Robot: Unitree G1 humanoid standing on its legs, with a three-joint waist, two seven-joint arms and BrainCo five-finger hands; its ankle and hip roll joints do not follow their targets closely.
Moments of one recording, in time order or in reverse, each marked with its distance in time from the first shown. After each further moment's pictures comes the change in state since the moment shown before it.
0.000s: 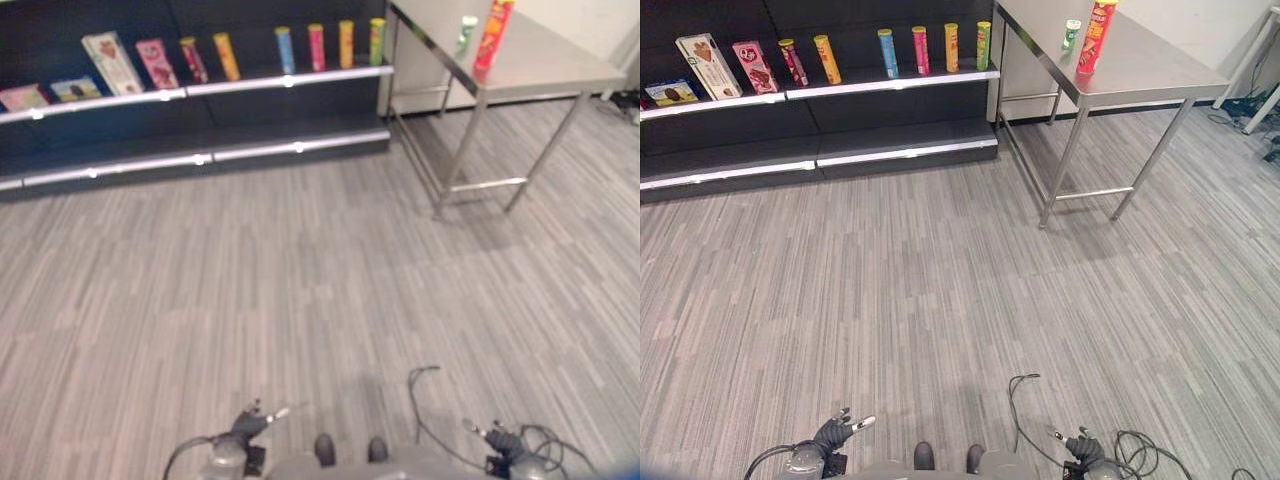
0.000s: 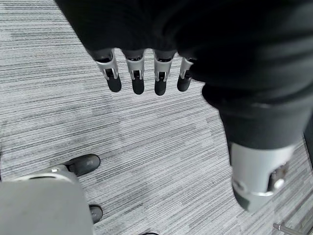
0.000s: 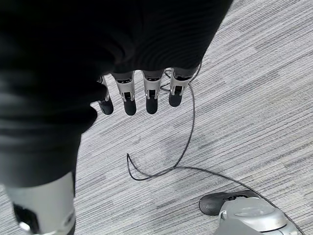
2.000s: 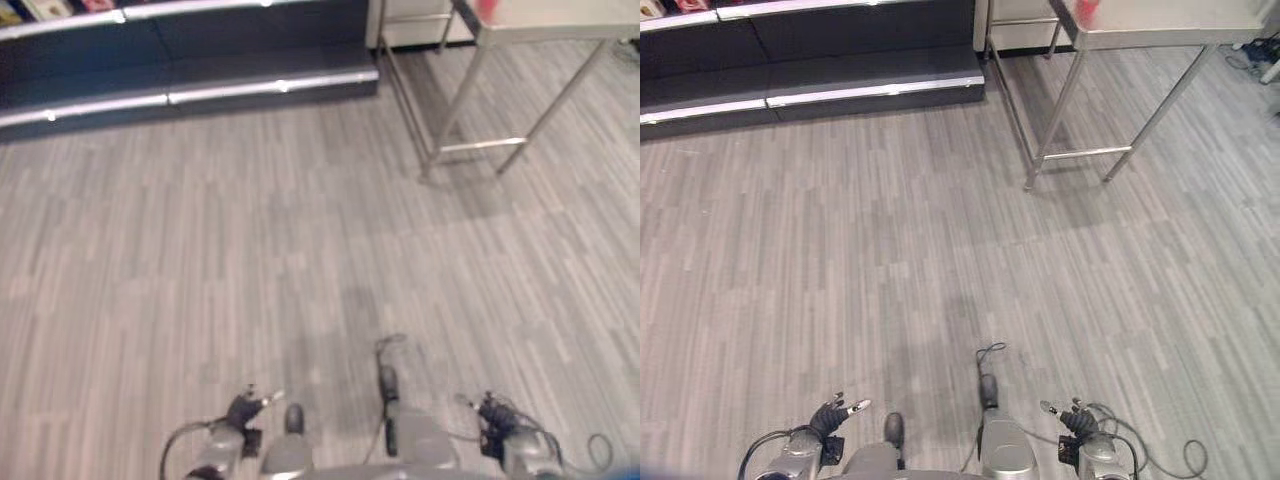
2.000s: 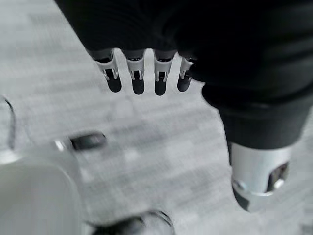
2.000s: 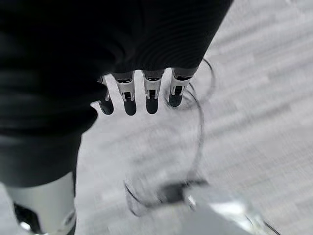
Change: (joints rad) left arm -0.042 0.000 0.003 -0.027 -0.045 0.007 0.033; right arm -0.041 -0.046 0.041 -0.085 0.003 0.005 -0.003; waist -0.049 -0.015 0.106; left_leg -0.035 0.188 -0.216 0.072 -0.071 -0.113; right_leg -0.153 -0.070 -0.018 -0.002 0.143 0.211
